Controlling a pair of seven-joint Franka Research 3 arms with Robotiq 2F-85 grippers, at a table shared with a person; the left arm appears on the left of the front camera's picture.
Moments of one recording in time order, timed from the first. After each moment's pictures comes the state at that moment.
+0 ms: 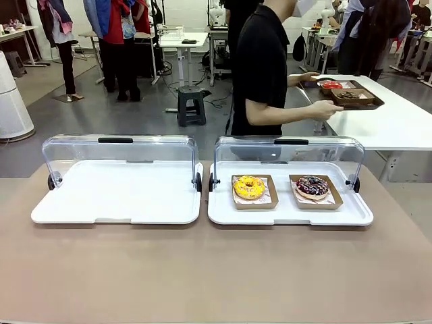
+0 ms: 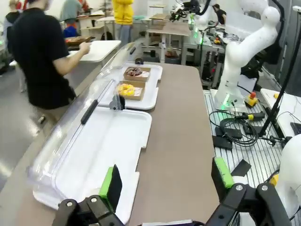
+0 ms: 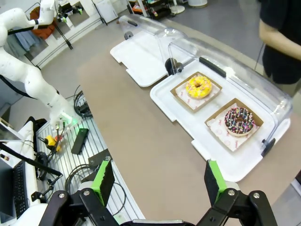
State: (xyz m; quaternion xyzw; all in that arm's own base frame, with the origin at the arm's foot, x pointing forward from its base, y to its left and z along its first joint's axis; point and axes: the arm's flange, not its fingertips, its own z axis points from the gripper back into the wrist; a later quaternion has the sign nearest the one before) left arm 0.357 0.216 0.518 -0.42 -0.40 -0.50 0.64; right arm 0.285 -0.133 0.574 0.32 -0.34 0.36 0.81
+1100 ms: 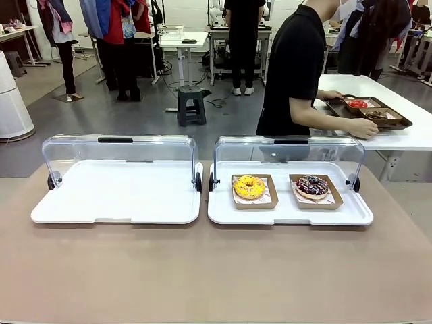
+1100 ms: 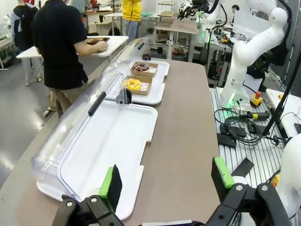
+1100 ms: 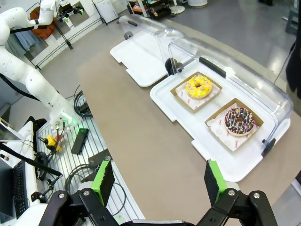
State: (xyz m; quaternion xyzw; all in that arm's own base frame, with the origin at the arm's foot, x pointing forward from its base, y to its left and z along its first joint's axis) left arm 0.358 0.226 0.517 -0.41 -0.40 -0.49 0.66; right arm 0.285 -0.133 0.574 0.32 -0.34 0.36 0.81
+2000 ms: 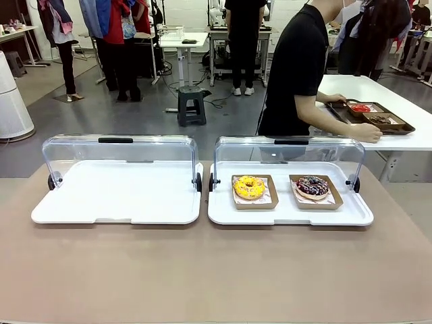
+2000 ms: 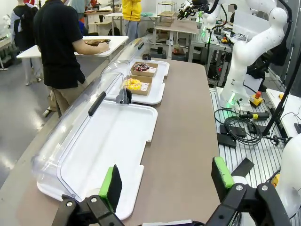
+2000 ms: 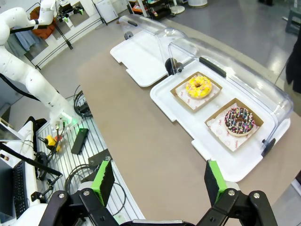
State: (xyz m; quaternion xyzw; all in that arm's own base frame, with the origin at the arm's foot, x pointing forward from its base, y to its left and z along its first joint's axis) left arm 0.358 0.225 0.517 -0.41 -0.40 -0.49 0.66; right arm 0.285 -0.133 0.574 0.32 -0.34 0.36 0.80
